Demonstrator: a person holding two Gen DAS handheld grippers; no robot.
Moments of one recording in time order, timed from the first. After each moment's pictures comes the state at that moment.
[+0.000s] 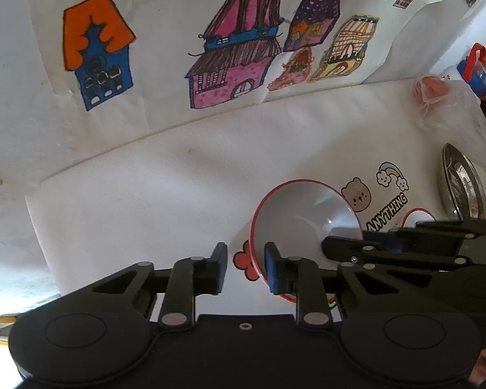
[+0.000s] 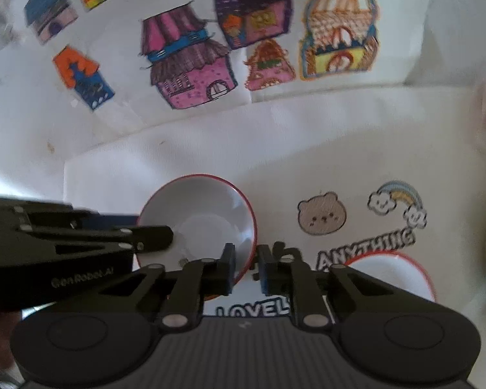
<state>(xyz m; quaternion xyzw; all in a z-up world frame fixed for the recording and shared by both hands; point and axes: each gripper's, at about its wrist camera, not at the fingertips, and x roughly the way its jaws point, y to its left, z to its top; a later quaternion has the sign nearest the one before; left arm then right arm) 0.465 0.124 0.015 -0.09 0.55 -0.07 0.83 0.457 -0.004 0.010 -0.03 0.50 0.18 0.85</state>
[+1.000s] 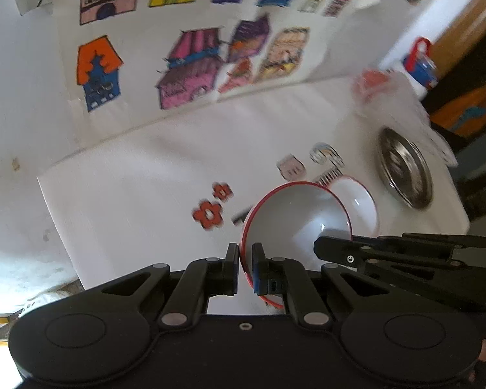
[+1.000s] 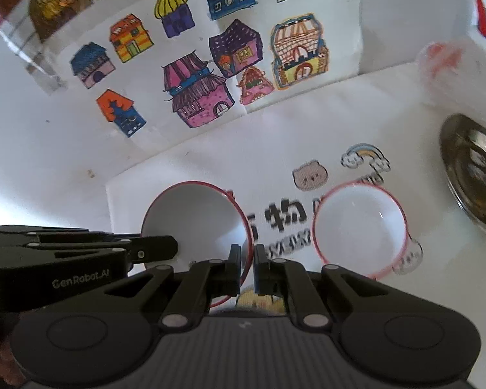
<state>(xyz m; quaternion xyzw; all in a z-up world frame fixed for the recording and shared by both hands) 0.403 0.114 0.072 -0.09 0.54 -0.13 0.83 0.376 -0.036 0.063 0.06 0.48 0.16 0.86</state>
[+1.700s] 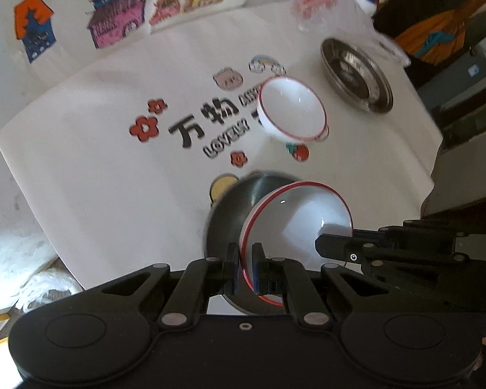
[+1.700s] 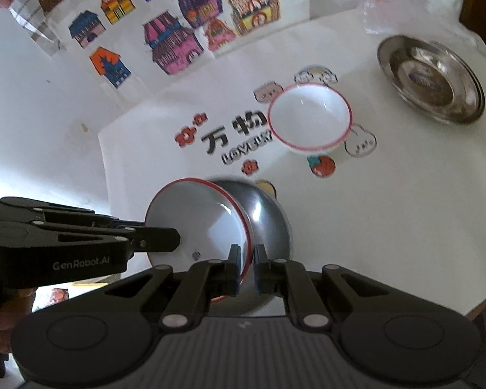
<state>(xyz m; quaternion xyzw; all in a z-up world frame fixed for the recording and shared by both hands) 0.349 0.076 0.057 -0.03 0.61 -0.21 0.76 0.296 -0.071 0.047 0.08 0.53 0.12 0.84</state>
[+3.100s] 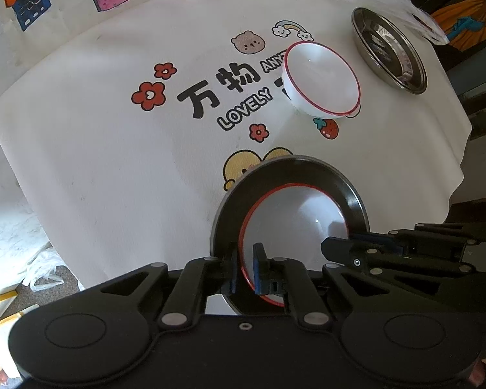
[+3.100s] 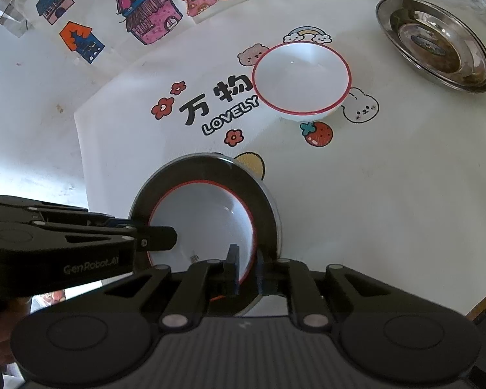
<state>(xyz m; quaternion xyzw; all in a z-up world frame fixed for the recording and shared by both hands) 0.363 0.068 0.026 -0.02 0.65 -0.17 0.74 0.312 -0.071 0.017 0.07 0.57 0.11 0.81</state>
